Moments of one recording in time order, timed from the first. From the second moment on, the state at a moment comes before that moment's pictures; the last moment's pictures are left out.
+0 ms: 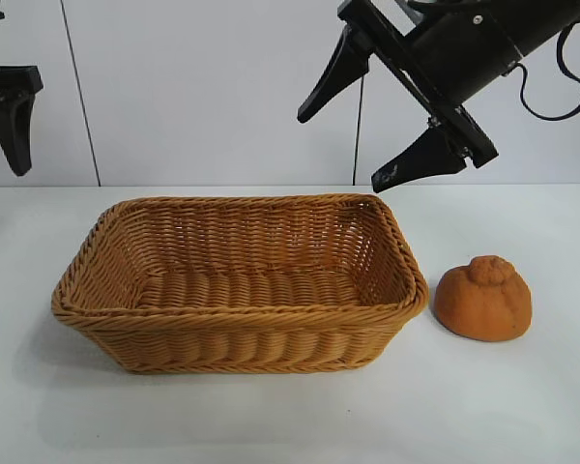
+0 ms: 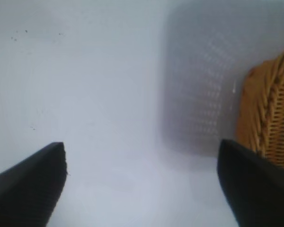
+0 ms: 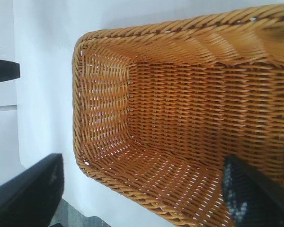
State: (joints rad) left arm -0.02 1.92 -1.61 -0.10 1.21 -0.05; right arm 0.27 1.81 -1.29 0.85 0.87 -0.27
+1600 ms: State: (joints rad) left arm -0.02 0.08 -0.51 -0.03 1.06 -0.04; right arm 0.27 1.81 -1.36 0.64 0.99 -0.20
